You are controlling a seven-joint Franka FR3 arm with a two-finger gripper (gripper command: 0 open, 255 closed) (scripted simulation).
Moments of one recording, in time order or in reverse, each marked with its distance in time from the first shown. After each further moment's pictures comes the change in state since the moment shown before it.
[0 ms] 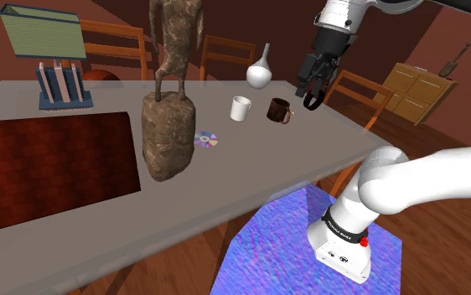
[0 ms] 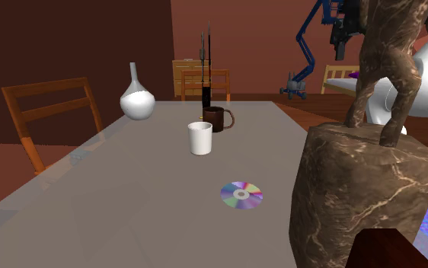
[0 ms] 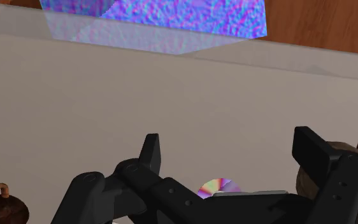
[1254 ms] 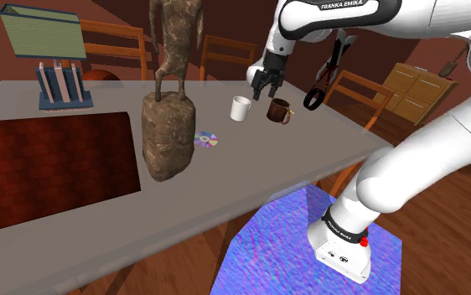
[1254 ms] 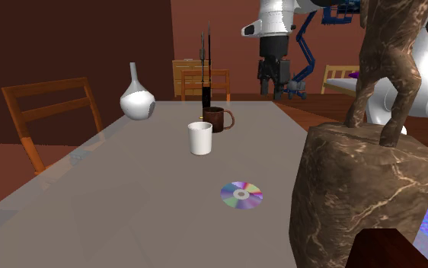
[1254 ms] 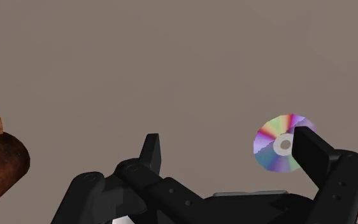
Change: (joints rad) arm -0.059 0.528 -0.111 0.124 -0.103 0.406 -0.150
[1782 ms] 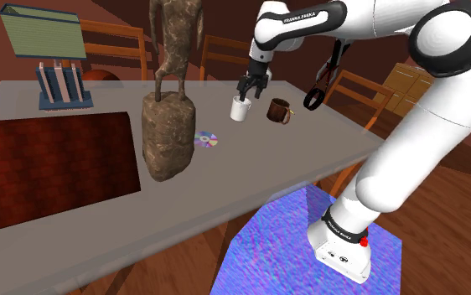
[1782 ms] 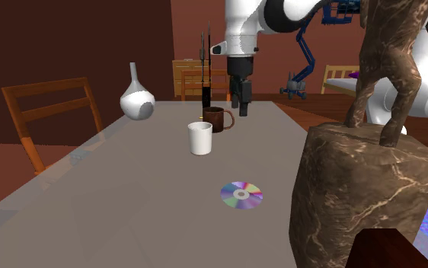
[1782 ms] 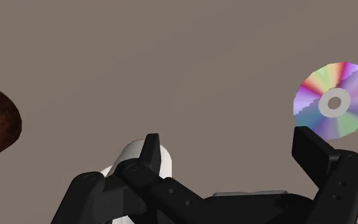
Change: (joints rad) arm -0.019 0.286 -0.033 0.175 -0.001 0.118 -0.048
